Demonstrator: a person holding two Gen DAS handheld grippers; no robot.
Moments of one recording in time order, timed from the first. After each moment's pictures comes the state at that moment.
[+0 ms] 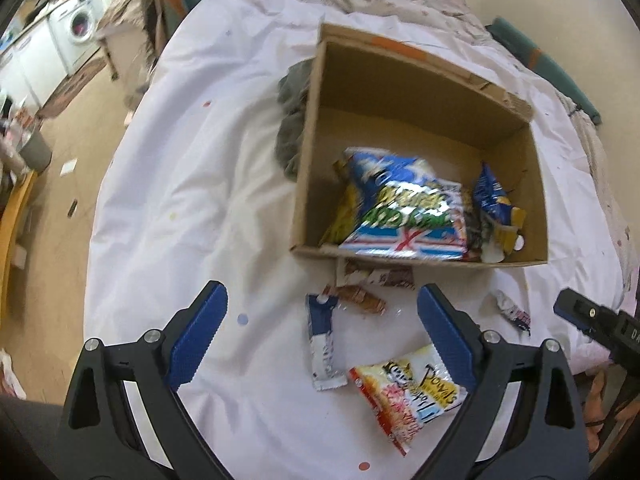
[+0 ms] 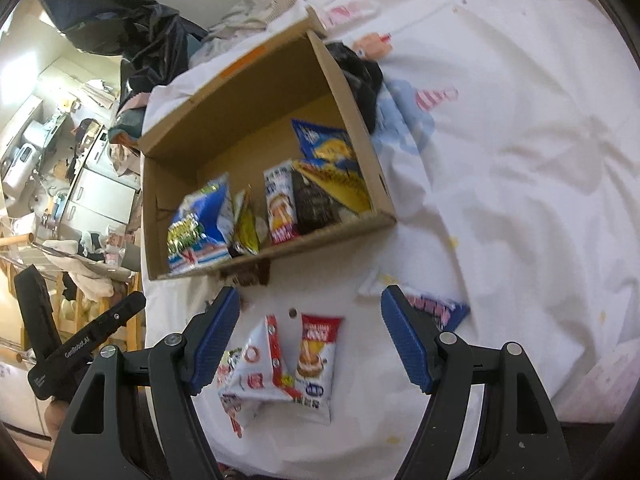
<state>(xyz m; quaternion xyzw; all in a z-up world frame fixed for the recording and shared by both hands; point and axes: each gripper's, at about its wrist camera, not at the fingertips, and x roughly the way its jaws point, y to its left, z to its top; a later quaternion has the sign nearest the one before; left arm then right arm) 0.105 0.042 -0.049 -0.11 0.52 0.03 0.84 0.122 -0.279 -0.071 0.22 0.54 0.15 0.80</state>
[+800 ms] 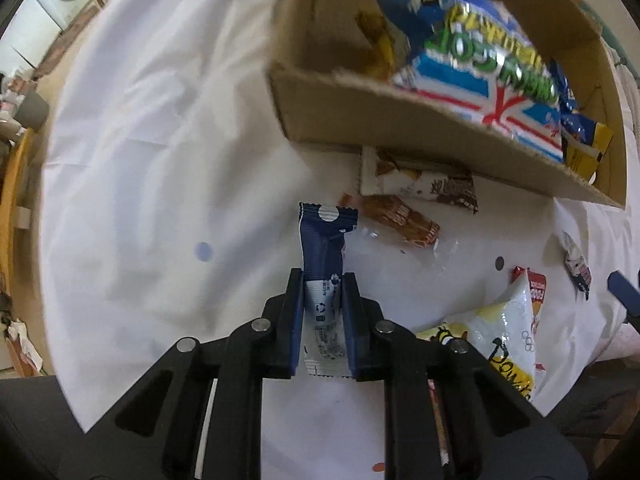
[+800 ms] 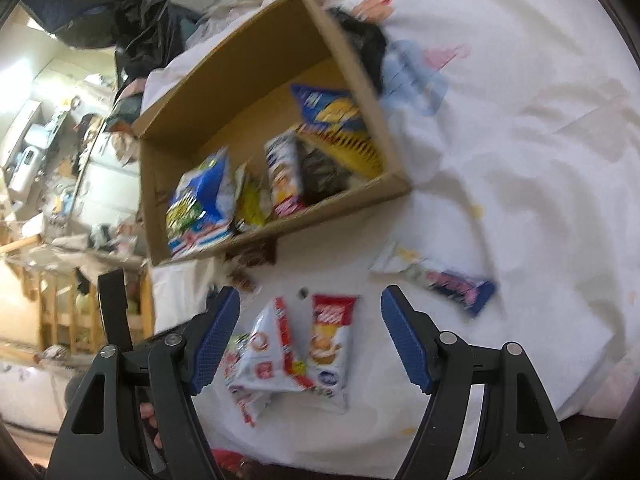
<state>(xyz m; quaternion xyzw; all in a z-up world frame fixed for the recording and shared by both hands) 0.116 0.026 -0.134 -0.09 0.64 0.05 0.76 0.129 -0.265 -0.091 0.25 0.58 0.18 0.76</state>
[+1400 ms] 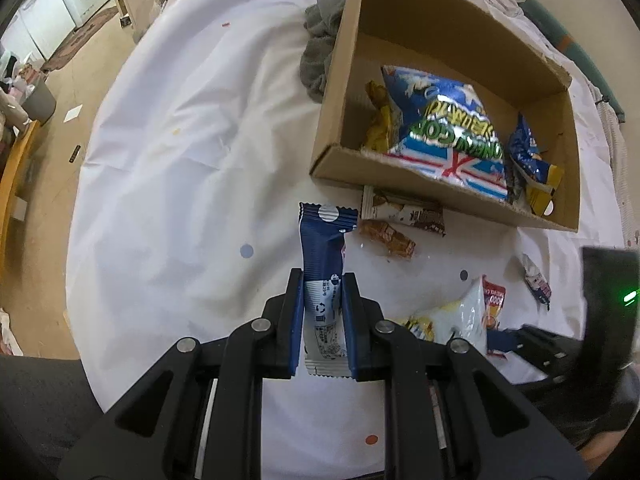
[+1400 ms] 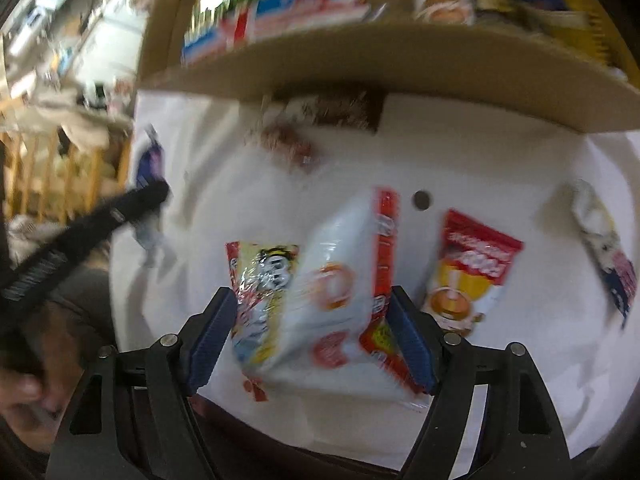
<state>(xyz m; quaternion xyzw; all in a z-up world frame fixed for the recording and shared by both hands) 0.091 0.042 -0.084 -0.13 0.59 0.05 0.80 0.121 -0.125 -0.156 0.05 0.69 0.26 0.67</state>
